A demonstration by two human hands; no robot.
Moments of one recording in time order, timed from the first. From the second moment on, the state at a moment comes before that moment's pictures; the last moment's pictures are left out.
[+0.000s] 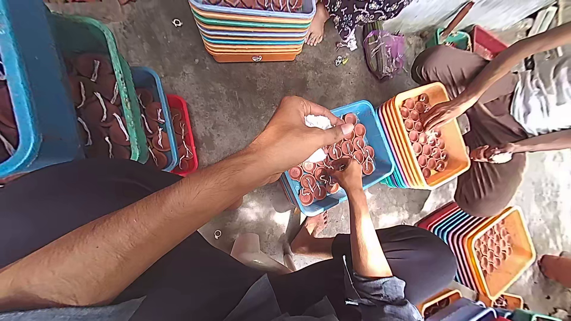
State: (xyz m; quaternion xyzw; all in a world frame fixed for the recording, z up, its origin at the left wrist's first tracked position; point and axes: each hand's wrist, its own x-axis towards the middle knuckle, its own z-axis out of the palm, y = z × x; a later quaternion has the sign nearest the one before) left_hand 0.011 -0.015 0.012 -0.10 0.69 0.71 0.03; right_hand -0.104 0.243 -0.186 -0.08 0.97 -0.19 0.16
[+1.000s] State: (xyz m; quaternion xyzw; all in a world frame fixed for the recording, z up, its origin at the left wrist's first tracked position) left_hand 0.003 -0.008 0.003 0.06 0.61 0.79 0.05; right_hand -0.037 0.199 -0.012 -0.30 0.59 -0.75 -0.03
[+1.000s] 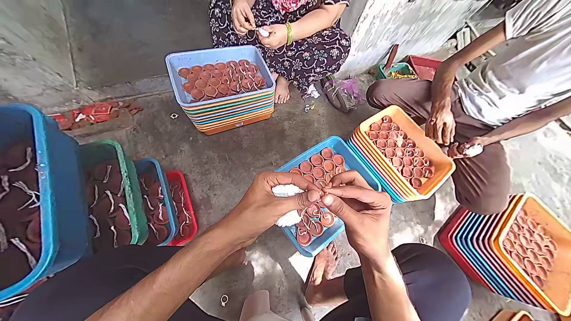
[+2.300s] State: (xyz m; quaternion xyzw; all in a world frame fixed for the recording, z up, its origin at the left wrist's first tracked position) left_hand 0.002 -0.009 0.009 -0.02 0.61 0.79 0.04; right_hand -0.037 0.202 -0.008 -0.30 0.54 -0.78 0.10
